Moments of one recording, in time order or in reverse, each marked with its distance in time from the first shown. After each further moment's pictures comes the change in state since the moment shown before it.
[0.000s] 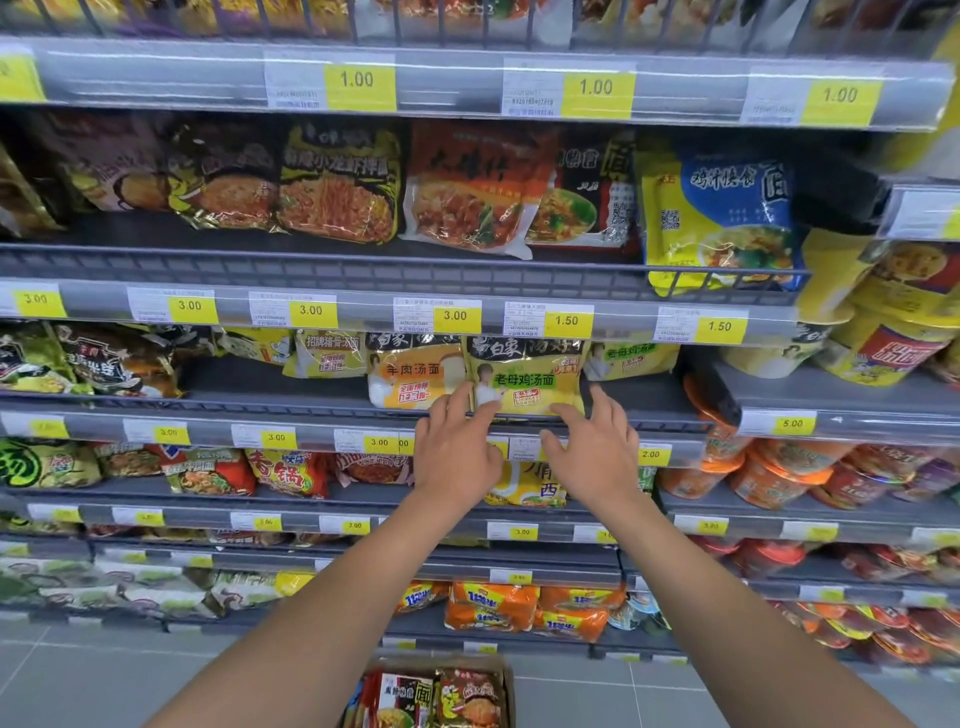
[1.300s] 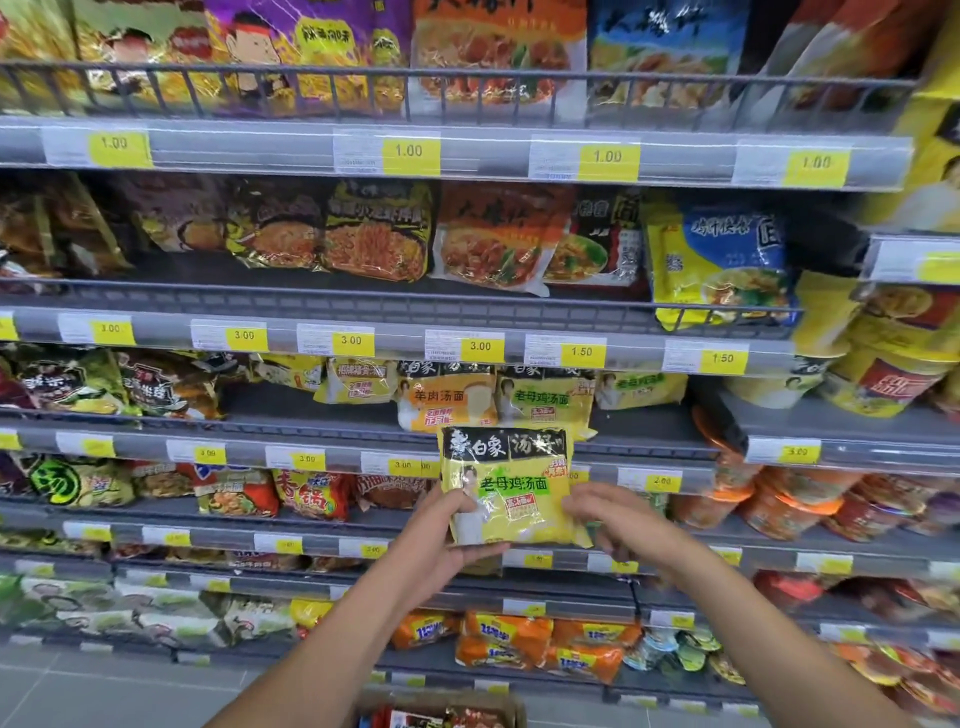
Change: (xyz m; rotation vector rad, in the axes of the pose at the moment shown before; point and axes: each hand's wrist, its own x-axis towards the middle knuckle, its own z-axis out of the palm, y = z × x) left_hand -0.080 -0.023 -0.041 -1.878 -0.349 -0.698; right_hand -0.060 0.001 -0.062 0.736 -0.616 0.151
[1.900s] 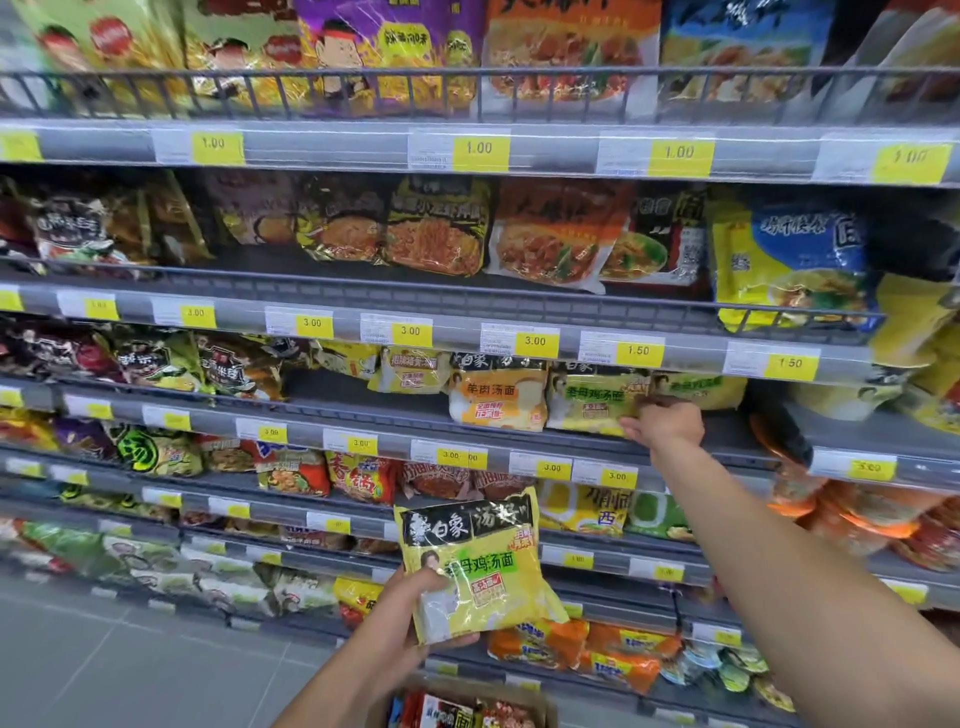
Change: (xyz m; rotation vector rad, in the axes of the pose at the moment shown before) left_hand -0.077 -0.025 -0.071 0.061 0.210 -0.047; right_hand 0.119 -0.043 -0.025 0.523 0.719 0.122
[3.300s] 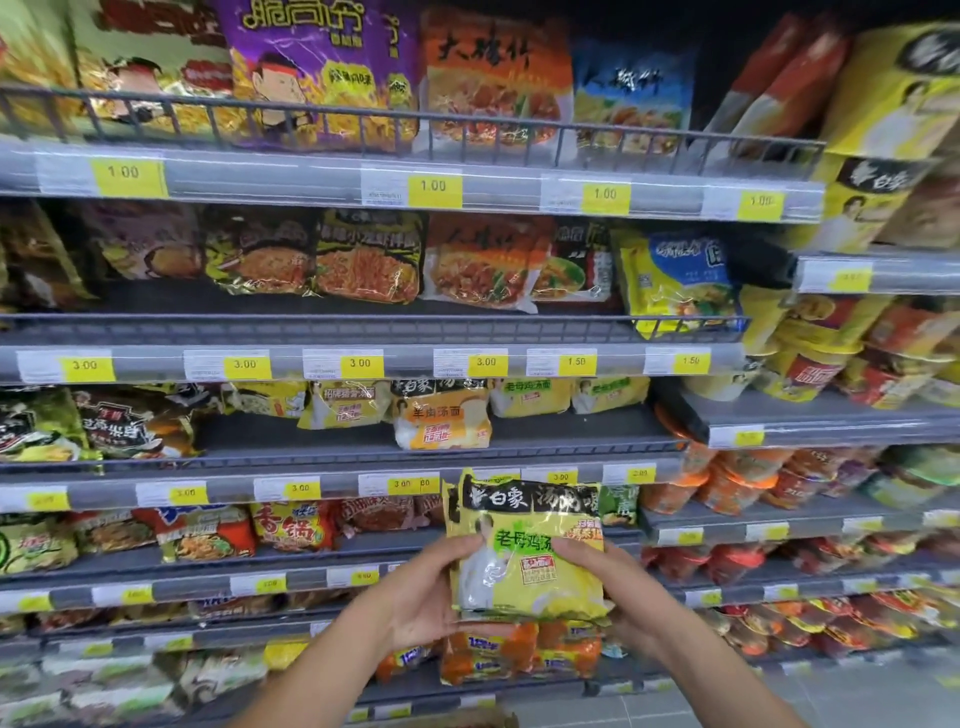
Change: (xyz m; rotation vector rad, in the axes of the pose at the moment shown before) left_hand 0.048 0.047 0.019 0.192 -0.676 -0.266; right_hand -0.180 0.091 -0.060 0.053 -0.541 0.196
